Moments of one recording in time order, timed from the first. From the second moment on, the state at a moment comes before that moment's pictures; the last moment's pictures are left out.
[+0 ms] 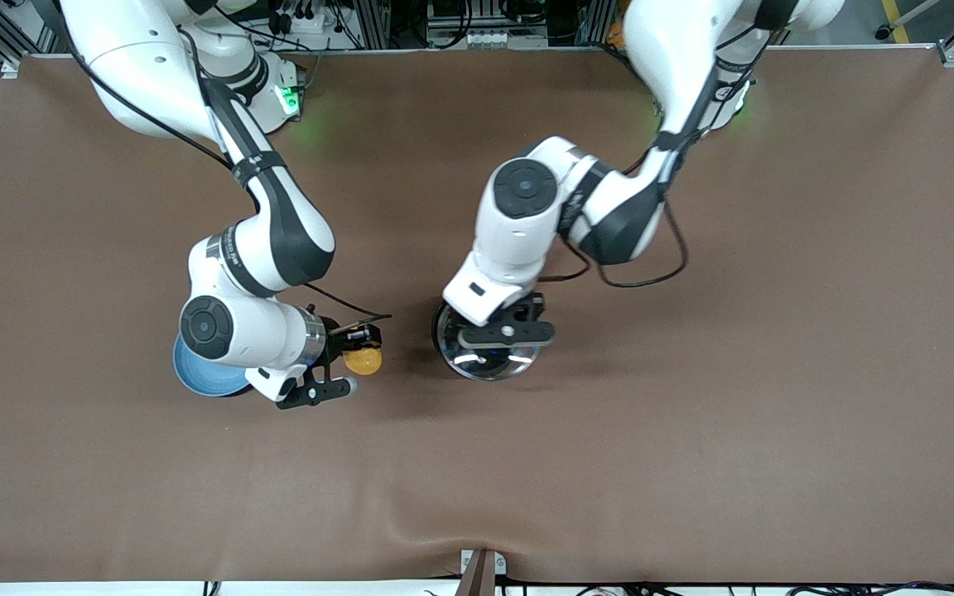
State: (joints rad) left arm -0.72 0.67 0.08 -1.19 -0.05 2.03 -0.69; right arm 0.29 0.65 0.12 -1.40 0.26 1.97 0.13
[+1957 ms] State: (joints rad) left arm -0.16 0.45 0.05 -2.05 -0.02 2.60 -0.11; right arm 0.62 0.79 0.12 -1.46 0.12 2.42 0.54
